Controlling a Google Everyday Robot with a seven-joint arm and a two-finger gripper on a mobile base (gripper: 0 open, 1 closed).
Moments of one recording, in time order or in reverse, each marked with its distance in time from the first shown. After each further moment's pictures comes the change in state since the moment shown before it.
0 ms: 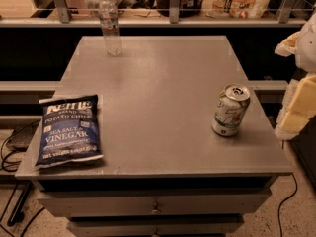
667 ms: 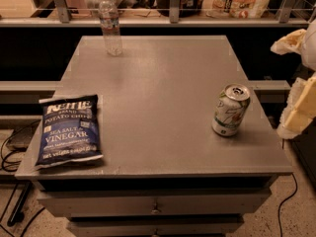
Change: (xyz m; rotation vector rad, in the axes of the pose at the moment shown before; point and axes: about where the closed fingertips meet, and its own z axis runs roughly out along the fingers) arm -0.007 0.001 -0.003 -0.022 -0.131 -0.057
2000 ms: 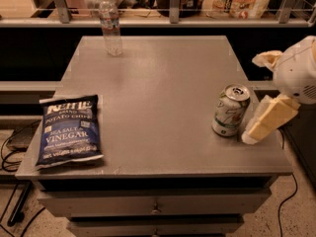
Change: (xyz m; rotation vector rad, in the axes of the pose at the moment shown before) arm -0.017 -0.009 0.057 0.094 -0.166 0.036
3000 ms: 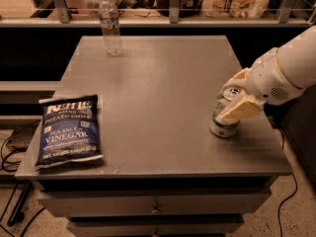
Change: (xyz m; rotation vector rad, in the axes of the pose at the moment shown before) arm -0.006 -0.004 0.052 -0.094 -0.034 0.032
